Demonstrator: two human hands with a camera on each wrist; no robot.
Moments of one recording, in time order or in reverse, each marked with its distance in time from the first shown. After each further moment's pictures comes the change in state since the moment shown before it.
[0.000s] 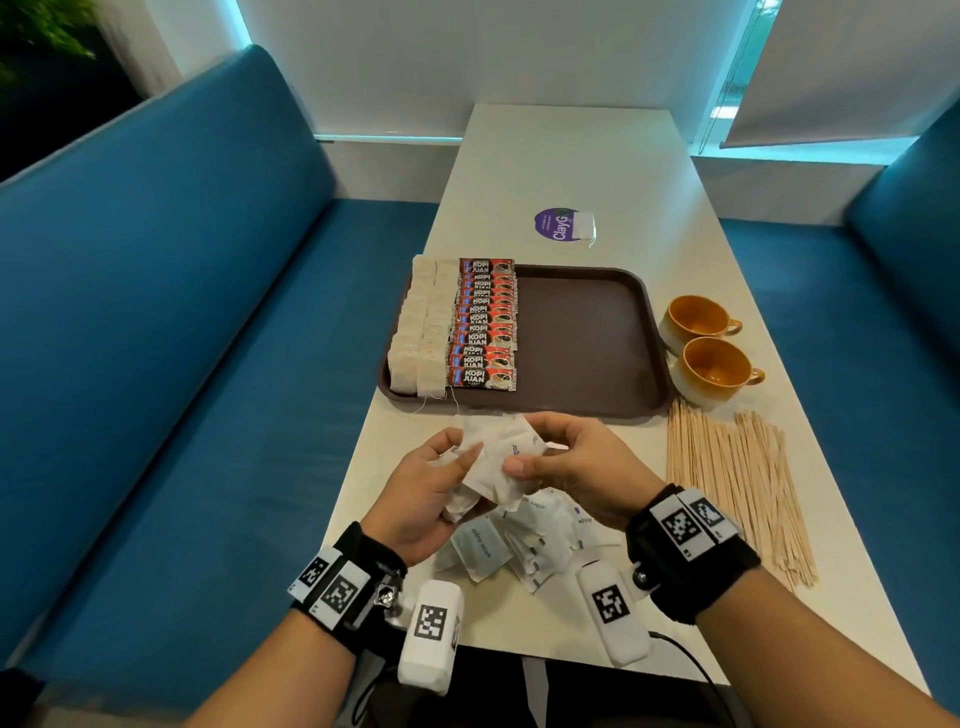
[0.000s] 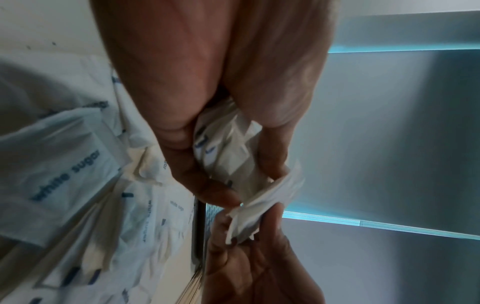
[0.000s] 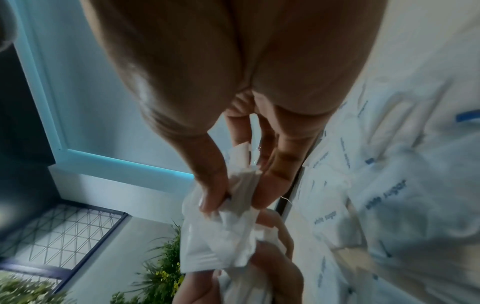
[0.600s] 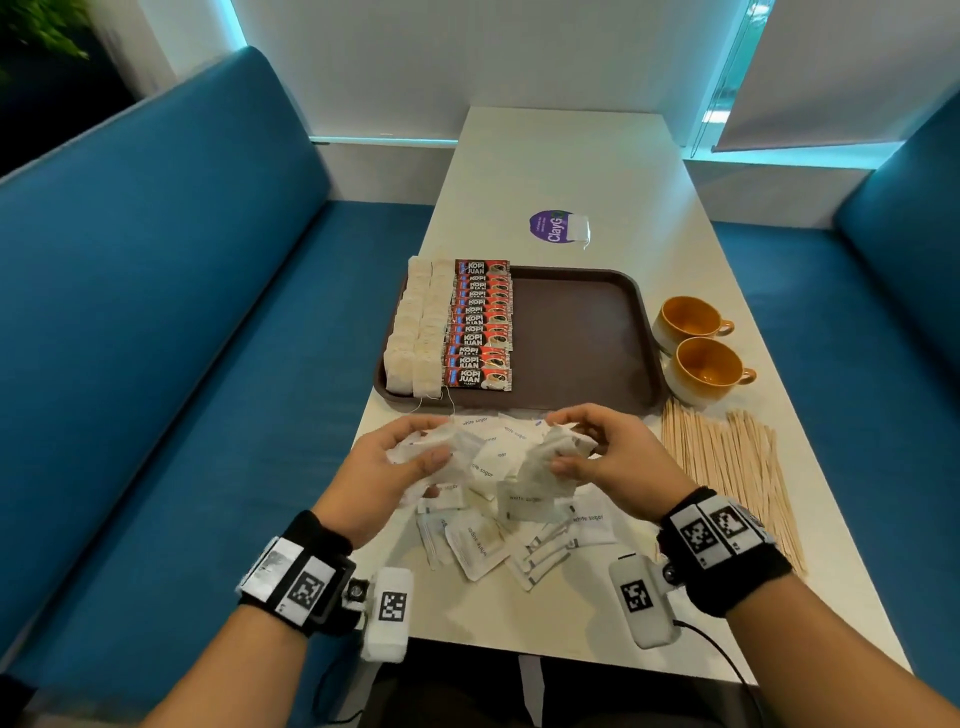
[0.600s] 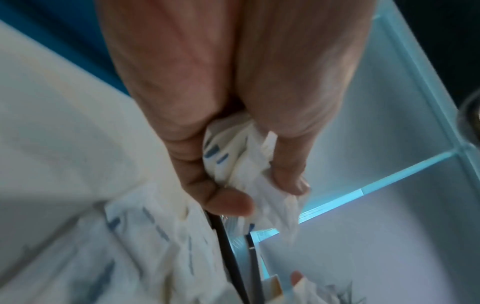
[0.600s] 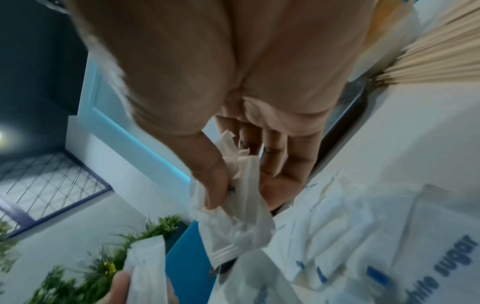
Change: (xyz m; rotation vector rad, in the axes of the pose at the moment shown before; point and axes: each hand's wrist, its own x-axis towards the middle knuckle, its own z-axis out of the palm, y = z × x) left_hand -0.012 0.032 -0.034 0.566 0.045 0.235; right_hand -0.009 0.006 -0.044 -0.487 0.144 -0.116
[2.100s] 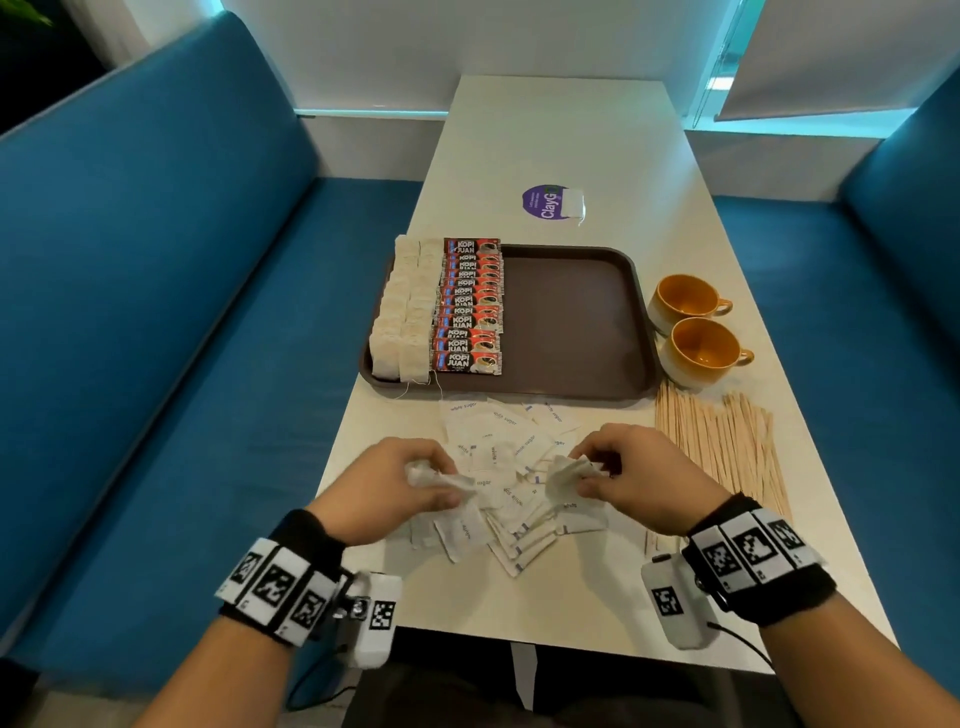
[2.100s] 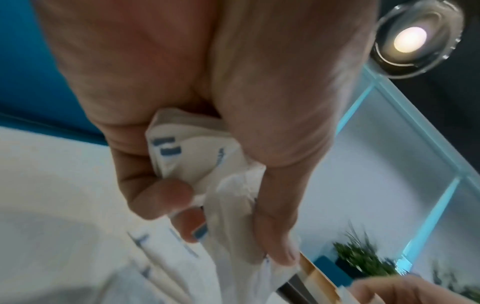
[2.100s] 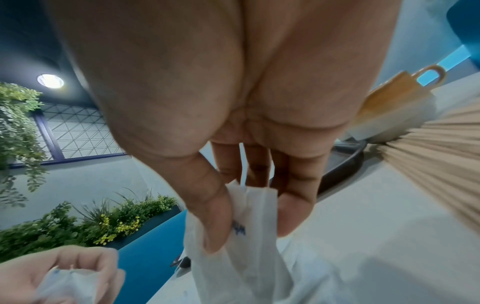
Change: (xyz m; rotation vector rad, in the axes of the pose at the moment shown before) left_hand -0.002 0.007 0.011 0.778 -0.168 -0.036; right_hand -0.024 0.000 -0.022 -0.591 -0.079 0.083
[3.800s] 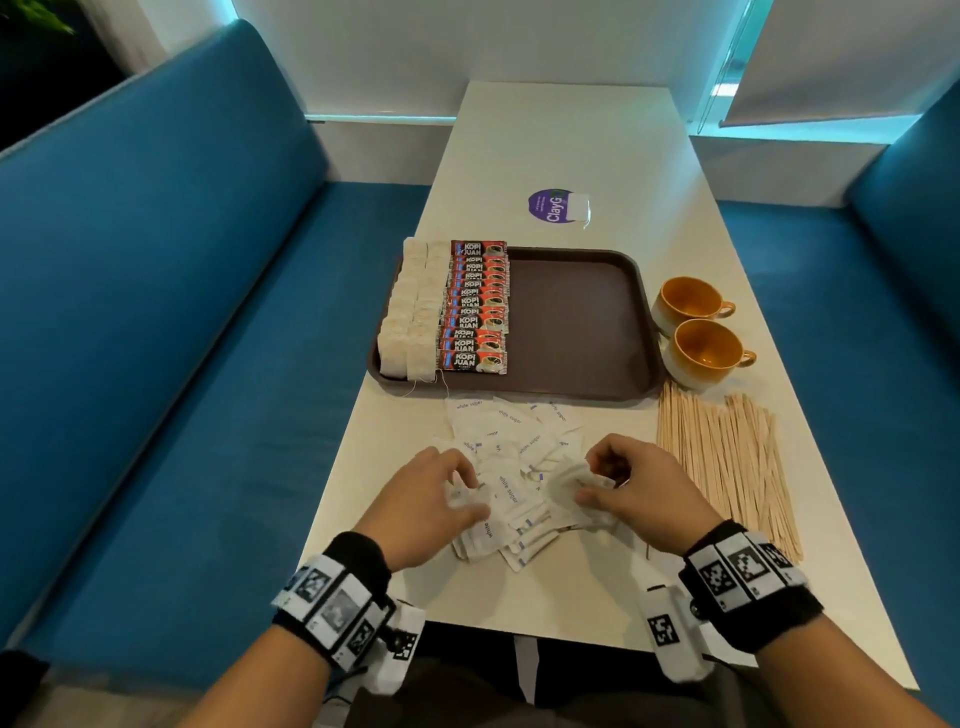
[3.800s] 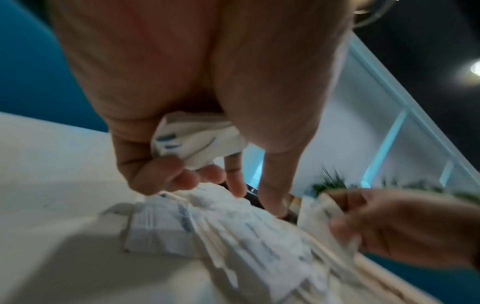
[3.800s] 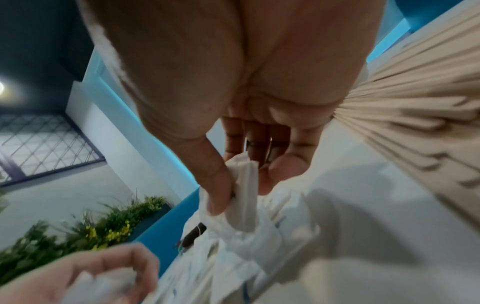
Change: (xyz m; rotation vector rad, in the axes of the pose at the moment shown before) left_hand -0.005 0.002 0.041 0.163 0.056 -0.076; right_hand -0.008 0.020 0.028 0.295 0.140 0.071
